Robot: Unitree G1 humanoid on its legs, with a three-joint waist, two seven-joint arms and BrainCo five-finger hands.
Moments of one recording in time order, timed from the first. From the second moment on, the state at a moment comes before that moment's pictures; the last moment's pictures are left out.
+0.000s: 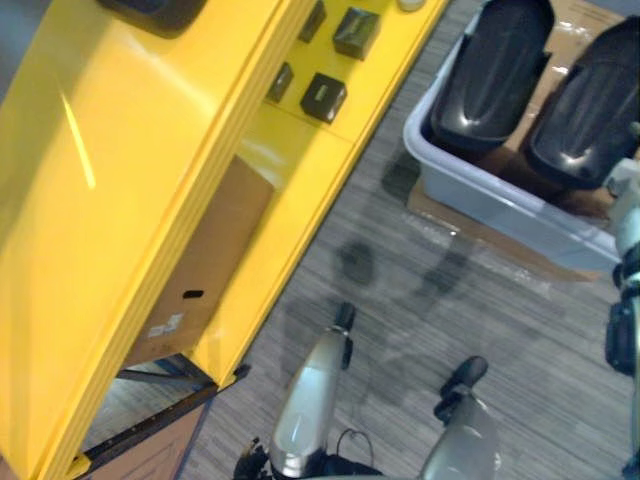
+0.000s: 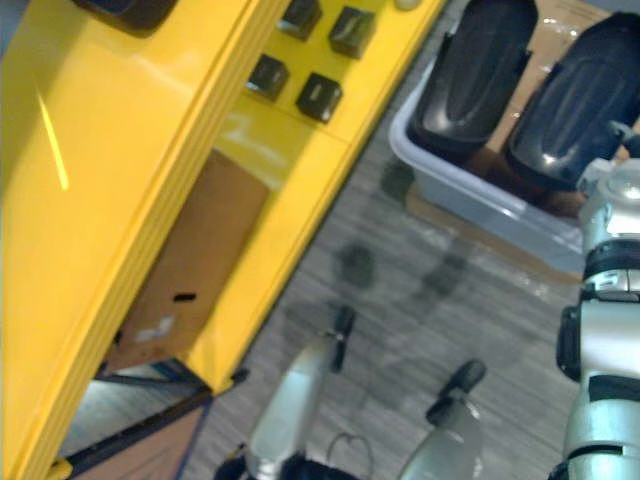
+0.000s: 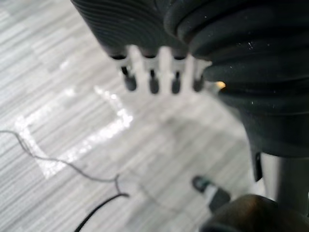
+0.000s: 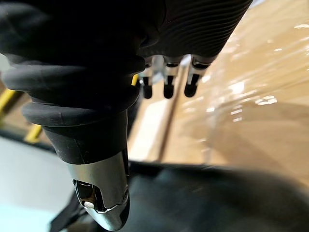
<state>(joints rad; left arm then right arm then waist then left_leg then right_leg) 0.14 0.03 -0.22 1.04 -0.48 -0.13 0.10 -1.11 -0.86 0.05 1.19 0.44 0.09 -0.64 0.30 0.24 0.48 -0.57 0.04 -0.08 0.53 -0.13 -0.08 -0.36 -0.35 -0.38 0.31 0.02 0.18</state>
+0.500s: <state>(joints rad) 0.12 0.03 -0.26 1.06 -0.51 -0.13 0.06 -1.10 -1.00 0.07 1.22 0.45 0.22 -0.47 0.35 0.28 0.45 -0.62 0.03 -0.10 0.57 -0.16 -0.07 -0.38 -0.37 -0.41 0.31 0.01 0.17</state>
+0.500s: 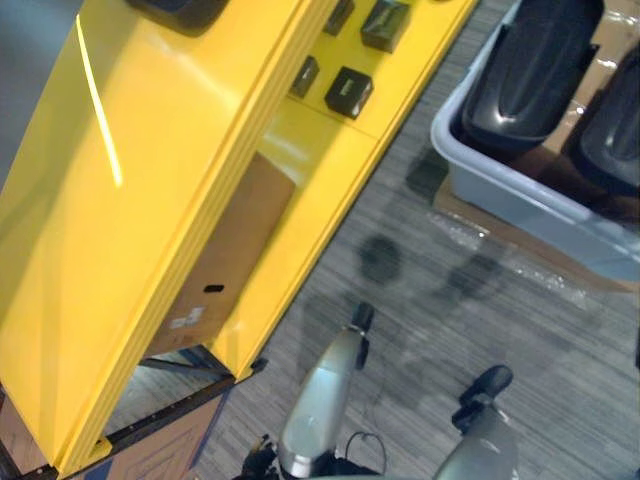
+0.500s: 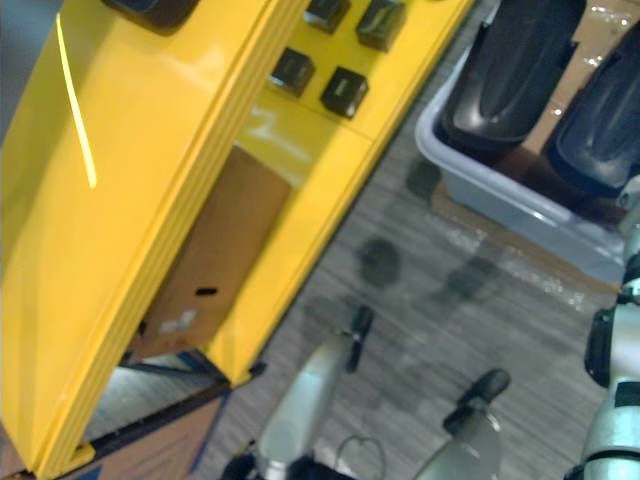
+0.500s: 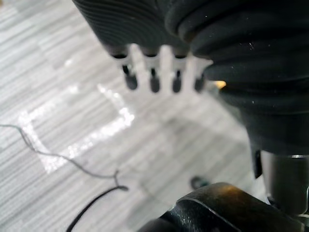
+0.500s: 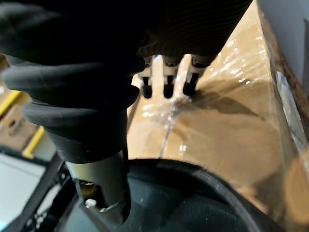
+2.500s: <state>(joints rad) -0.05 0.19 -0.26 -0.01 -0.47 -0.09 0.20 -0.60 -0.61 0.17 0.22 -0.54 0.01 -0.61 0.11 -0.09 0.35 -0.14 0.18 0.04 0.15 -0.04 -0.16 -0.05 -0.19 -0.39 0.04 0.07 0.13</state>
